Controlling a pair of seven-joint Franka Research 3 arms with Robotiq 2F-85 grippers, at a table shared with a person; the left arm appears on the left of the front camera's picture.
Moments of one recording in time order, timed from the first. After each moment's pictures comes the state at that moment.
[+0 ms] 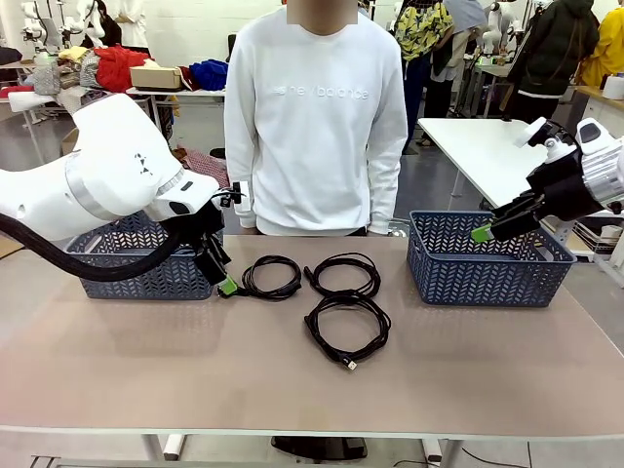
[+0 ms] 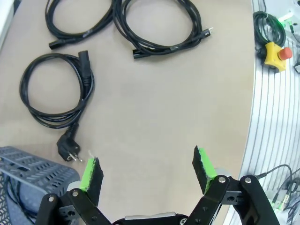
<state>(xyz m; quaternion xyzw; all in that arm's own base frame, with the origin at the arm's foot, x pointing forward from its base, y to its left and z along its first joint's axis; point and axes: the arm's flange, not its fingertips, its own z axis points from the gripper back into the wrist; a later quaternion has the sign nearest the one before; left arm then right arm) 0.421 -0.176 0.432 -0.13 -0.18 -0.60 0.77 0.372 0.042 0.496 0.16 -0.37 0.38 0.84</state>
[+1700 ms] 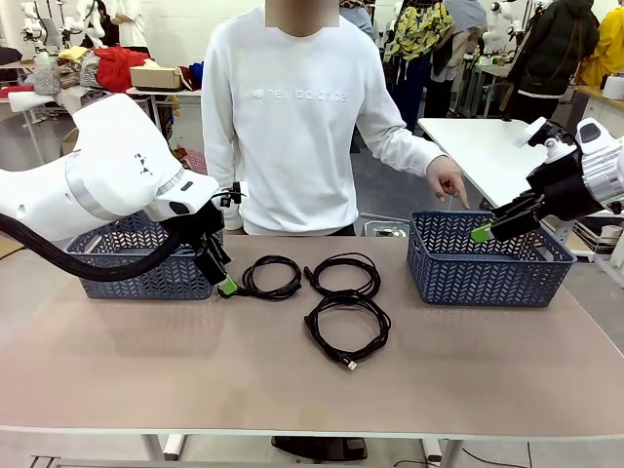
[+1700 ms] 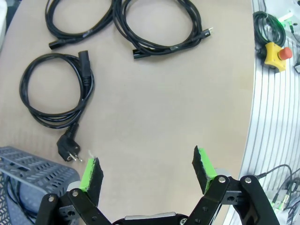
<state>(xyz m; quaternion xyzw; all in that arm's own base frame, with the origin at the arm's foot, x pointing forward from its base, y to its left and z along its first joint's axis) 0.421 -0.176 0.432 -0.13 -0.18 -0.60 0.77 0.372 0.042 0.496 0.16 -0.37 0.38 0.84</state>
